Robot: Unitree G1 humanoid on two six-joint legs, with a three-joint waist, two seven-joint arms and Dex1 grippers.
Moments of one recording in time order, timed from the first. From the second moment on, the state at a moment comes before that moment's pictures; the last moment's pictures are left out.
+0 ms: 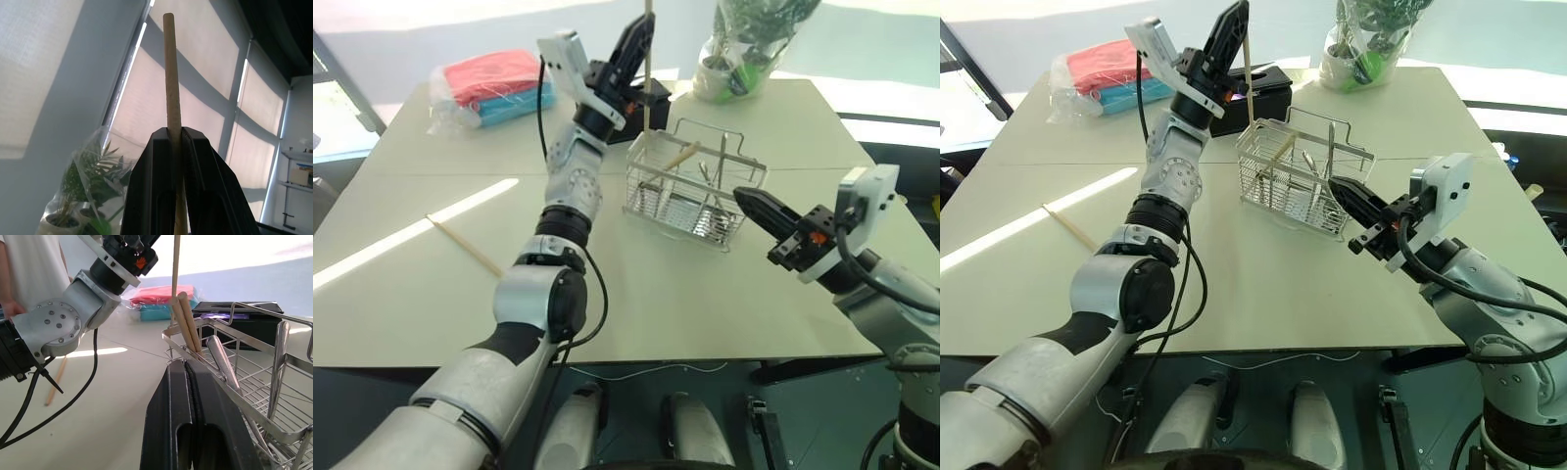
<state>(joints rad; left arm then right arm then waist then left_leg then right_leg) -1.30 -0.03 0.36 0.98 -0.52 -0.29 -0.77 -0.15 -0.63 -0.36 -0.73 0.98 0.74 0.28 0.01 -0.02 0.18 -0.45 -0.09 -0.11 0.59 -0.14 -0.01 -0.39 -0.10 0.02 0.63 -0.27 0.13</state>
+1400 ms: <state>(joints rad) -1.23 -0.08 0.29 1.17 -0.27 -0.58 -0.63 -0.14 -0.62 -0.32 -0.75 0.98 0.69 0.24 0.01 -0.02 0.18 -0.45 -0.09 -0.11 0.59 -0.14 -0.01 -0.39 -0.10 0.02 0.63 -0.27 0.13</state>
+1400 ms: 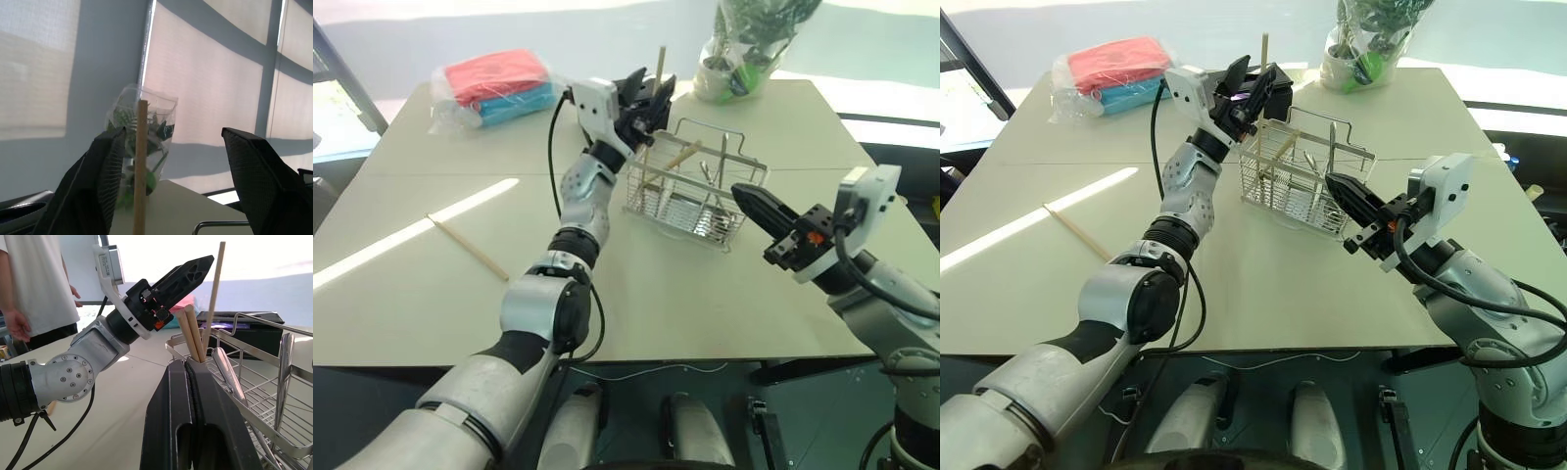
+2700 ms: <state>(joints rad) -0.65 0.28 0.33 -0.09 0.01 1.11 0.18 -0.16 -0.81 -0.22 -0.65 1.03 0.80 0.59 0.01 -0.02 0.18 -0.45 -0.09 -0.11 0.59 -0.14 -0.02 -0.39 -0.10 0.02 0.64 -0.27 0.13</state>
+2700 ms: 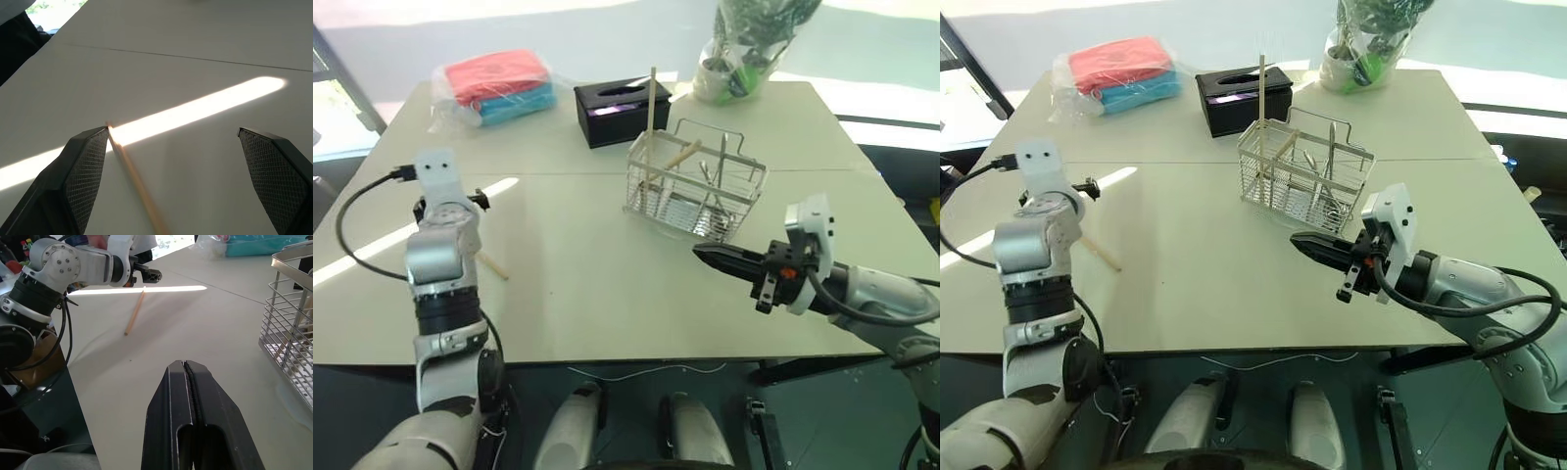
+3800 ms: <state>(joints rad) -0.64 0.01 0.64 0.03 -0.04 0.89 0.46 -0.20 -0.80 -0.17 -0.62 0.99 0.80 0.57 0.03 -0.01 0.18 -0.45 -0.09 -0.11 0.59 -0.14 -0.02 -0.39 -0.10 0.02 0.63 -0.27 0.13</state>
